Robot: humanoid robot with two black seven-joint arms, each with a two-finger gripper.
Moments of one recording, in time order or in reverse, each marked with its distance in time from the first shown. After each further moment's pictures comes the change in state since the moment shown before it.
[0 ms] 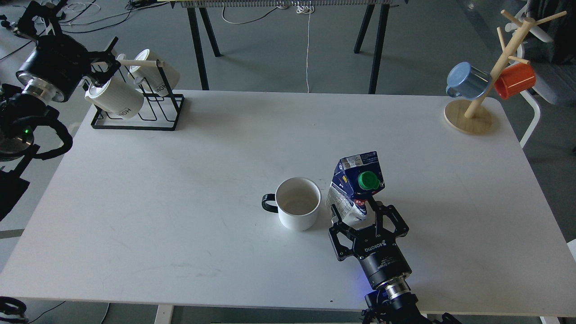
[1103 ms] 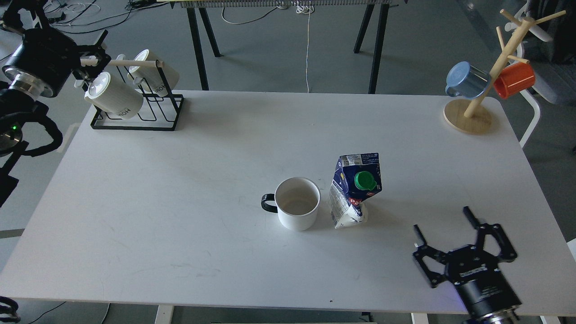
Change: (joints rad) left arm 0.001 0.043 -0.017 -0.013 -0.003 0.000 -0.003; right arm -0.368 -0.407 0.337 0.370 -0.011 0.000 0.000
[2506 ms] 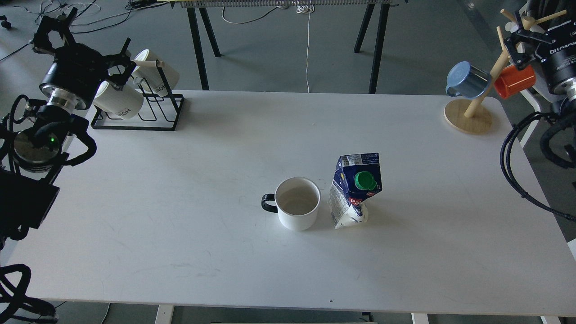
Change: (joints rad) left arm 0.066 -0.171 -0.144 0.000 -0.030 0.000 0.000; right arm 1.289 -0.073 -0.163 -1.007 0.109 0.000 -0.106
